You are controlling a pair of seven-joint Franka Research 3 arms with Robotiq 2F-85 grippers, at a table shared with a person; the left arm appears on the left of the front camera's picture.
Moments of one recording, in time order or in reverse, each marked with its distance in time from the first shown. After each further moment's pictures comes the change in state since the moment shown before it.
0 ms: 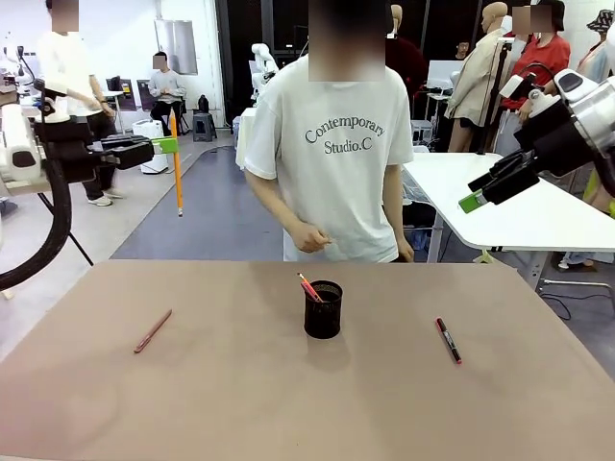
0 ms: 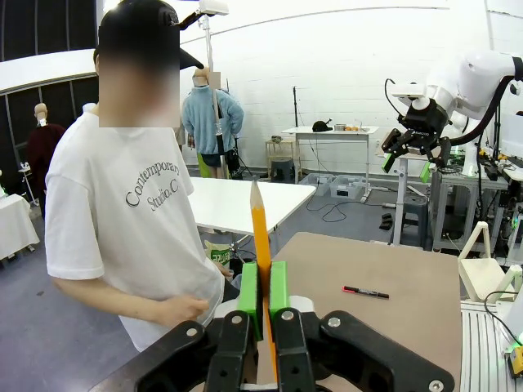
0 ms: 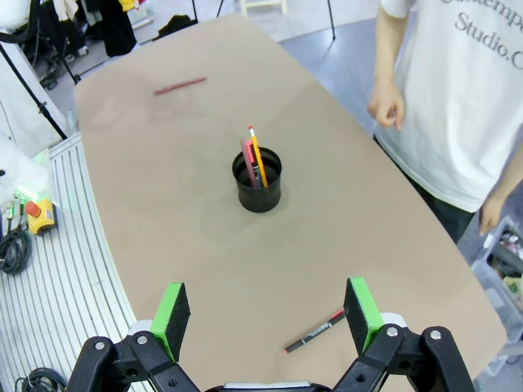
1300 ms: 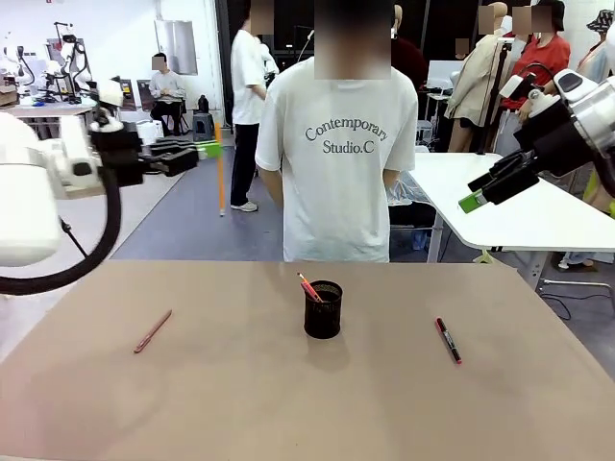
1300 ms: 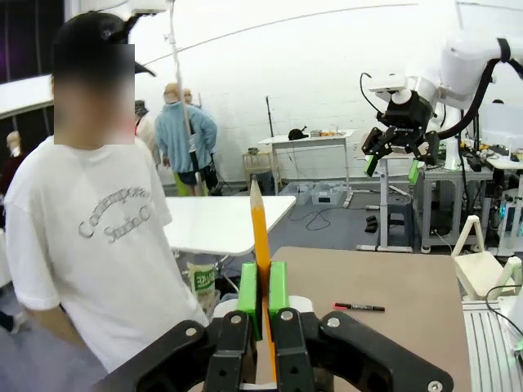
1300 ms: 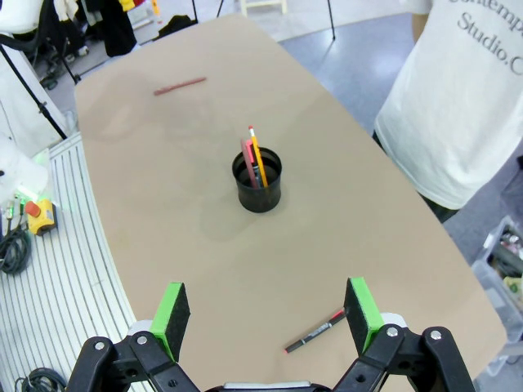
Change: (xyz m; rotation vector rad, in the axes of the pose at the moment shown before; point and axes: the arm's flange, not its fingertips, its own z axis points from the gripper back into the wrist) left arm -0.019 -0.011 -0.077 -0.100 -0.045 -0.079; right arm 0.000 0.000 0.000 0.000 0.000 0.000
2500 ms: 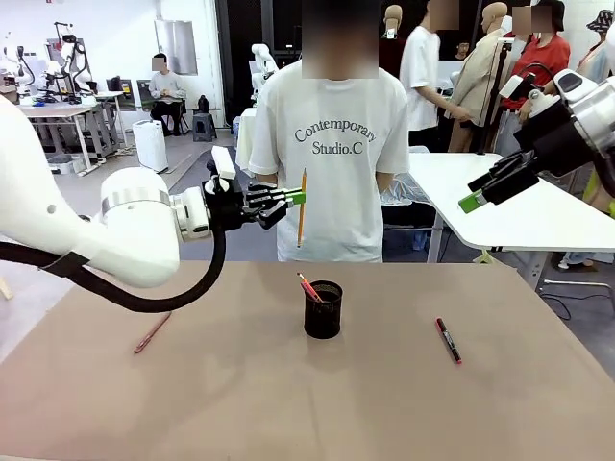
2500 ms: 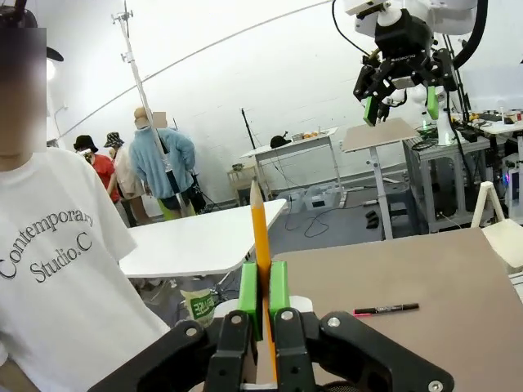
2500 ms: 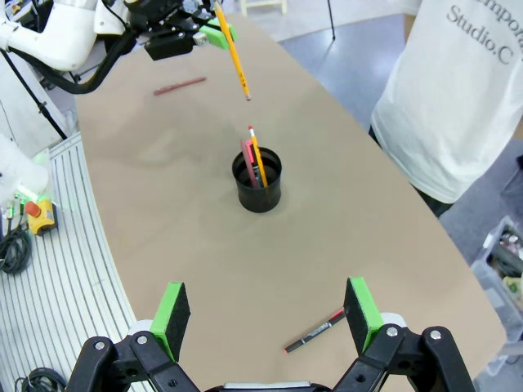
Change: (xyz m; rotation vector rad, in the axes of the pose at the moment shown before) left arm -0.113 -0.003 -0.133 -0.076 -0.047 -0.127; right arm 0.000 0.000 0.000 0.000 0.000 0.000
